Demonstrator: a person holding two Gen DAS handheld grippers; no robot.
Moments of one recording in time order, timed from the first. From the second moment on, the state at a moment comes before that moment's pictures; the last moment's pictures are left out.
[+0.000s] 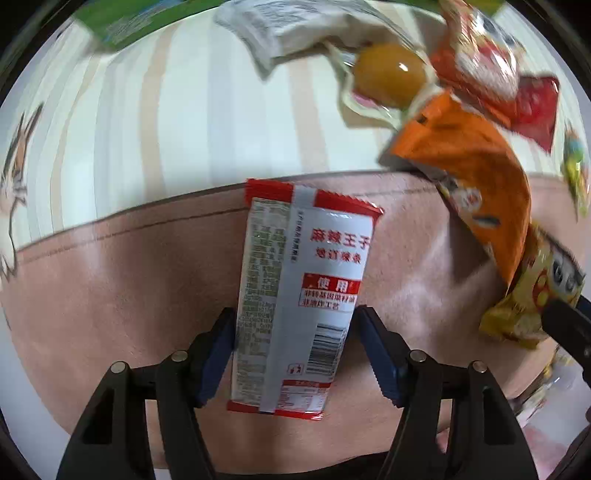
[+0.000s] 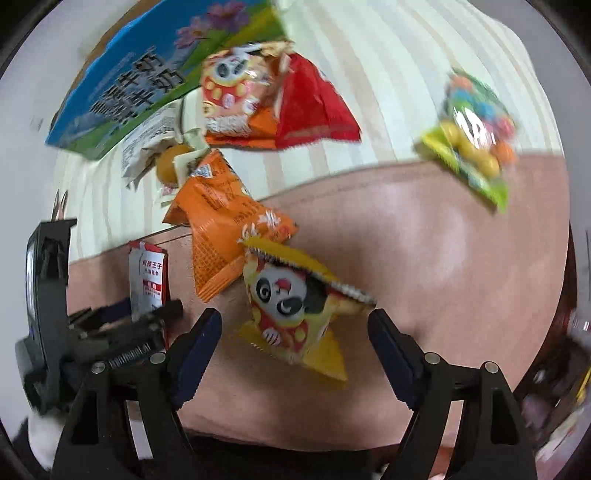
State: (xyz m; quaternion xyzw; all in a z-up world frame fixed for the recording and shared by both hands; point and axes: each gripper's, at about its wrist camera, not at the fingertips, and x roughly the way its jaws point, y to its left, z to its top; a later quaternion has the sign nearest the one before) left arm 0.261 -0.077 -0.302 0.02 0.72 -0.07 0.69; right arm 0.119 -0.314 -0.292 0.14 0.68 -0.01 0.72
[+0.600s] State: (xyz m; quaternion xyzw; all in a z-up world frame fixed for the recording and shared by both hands) left arm 0.266 -0.006 -0.282 -0.10 0.72 -0.04 0.68; right arm 0.094 -0.353 -0.291 0.19 0.65 0.00 0.73
